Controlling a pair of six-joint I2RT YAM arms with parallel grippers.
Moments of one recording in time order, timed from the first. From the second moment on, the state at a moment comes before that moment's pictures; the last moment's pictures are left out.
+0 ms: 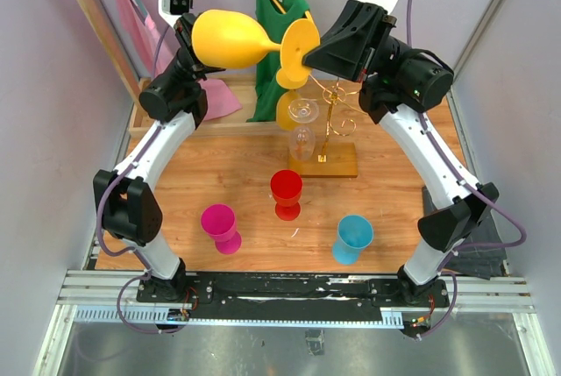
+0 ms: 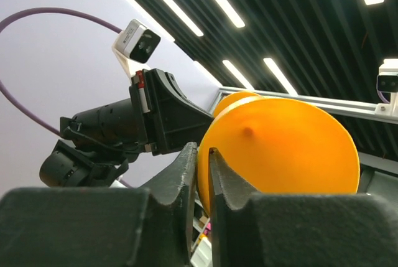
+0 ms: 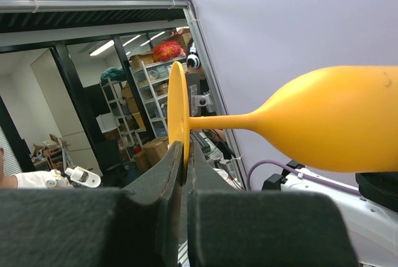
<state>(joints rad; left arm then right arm) -0.29 1.67 1.56 1.52 0.65 -2.10 0.55 1.70 1.96 1.18 -0.91 1.79</state>
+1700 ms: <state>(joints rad) -0.20 1.49 1.22 1.52 0.75 -2.10 0.00 1.64 1.77 0.30 -0.83 1.09</state>
